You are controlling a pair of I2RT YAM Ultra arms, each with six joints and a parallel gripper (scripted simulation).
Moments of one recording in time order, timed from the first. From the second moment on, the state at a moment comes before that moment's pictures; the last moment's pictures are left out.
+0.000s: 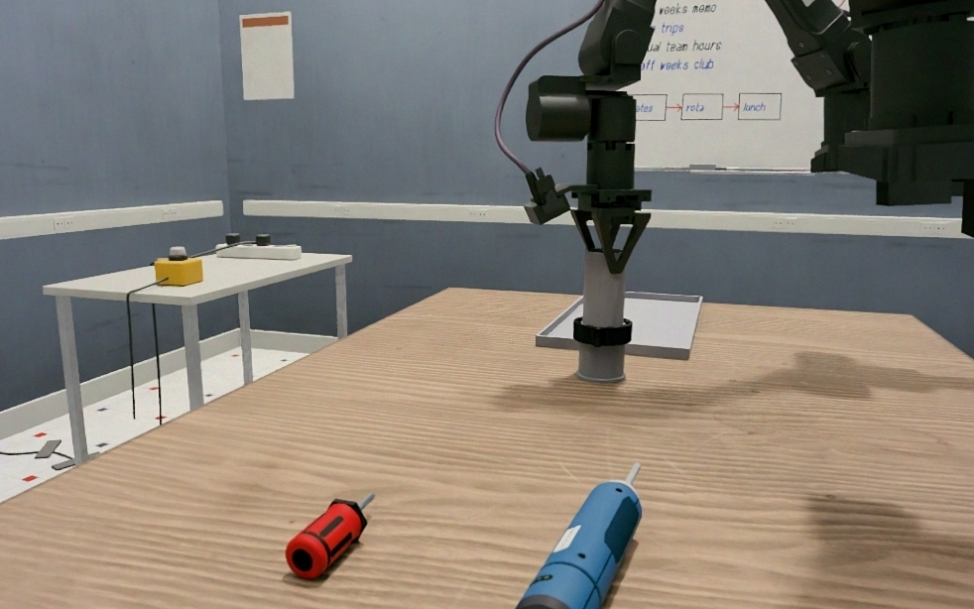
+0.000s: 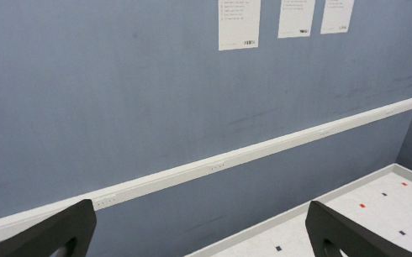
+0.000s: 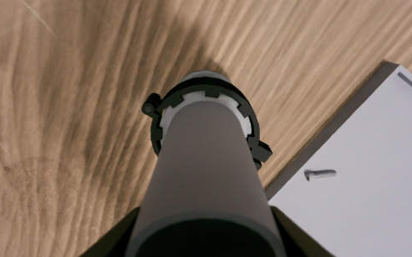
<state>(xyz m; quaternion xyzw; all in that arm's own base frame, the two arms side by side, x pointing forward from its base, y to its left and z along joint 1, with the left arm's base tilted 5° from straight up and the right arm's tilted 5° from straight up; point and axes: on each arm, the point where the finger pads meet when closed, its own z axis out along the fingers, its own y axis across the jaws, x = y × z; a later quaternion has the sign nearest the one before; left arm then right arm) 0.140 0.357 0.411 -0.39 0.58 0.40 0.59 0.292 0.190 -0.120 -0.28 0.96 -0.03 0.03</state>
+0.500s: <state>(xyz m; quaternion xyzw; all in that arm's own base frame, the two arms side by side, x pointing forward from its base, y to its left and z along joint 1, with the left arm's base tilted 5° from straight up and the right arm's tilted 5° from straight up) 0.140 0.357 0.411 -0.39 0.58 0.40 0.59 0.292 0.190 -0.120 -0.28 0.96 -0.03 0.03</state>
